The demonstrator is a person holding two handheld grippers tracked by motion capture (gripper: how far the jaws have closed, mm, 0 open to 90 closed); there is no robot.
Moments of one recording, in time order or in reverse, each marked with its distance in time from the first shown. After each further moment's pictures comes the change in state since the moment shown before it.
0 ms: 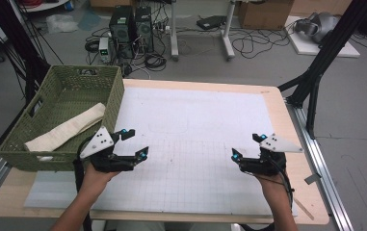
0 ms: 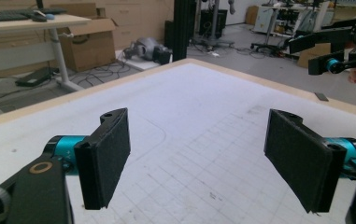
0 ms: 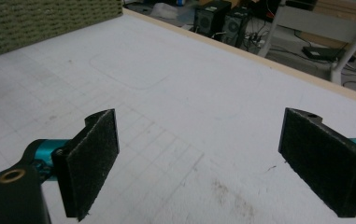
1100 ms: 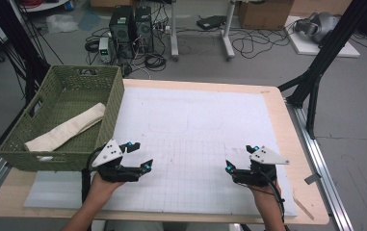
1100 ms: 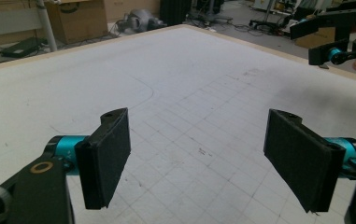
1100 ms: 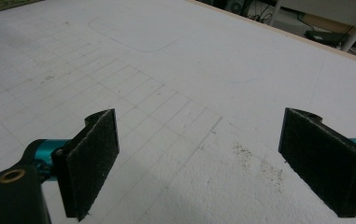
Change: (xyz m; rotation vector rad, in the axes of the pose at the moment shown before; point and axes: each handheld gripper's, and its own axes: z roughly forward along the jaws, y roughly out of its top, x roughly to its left) left arm -0.007 -0.034 0.008 0.091 -0.009 -0.028; right arm 0.018 -0.033 0.013 0.055 -0.005 -0.012
